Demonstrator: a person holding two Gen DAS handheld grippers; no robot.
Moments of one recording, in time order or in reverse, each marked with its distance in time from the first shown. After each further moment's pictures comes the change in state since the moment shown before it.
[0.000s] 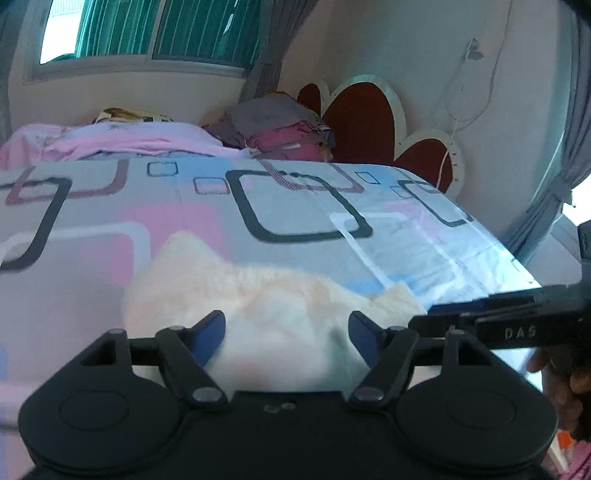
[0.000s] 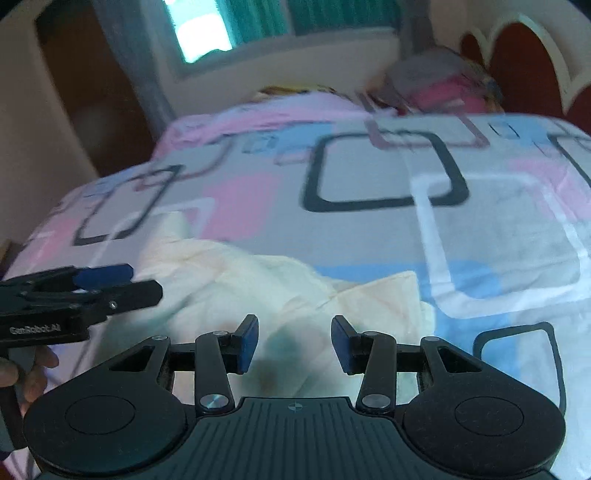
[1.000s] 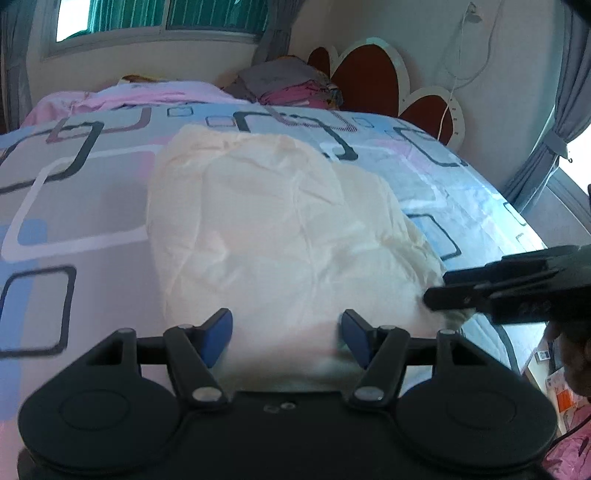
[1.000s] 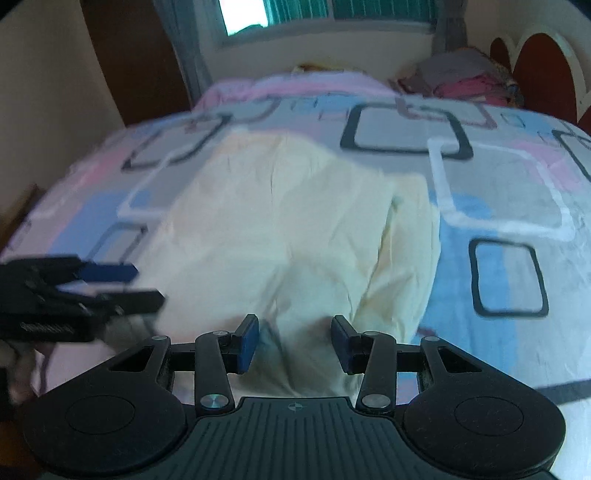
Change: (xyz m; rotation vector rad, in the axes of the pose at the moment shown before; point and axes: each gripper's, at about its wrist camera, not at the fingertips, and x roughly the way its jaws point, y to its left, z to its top) left arm -0.075 -0.055 -0.095 -0.001 0.121 0.082; right arm -0.059 0.028 -0.098 -0.093 0.103 -0.002
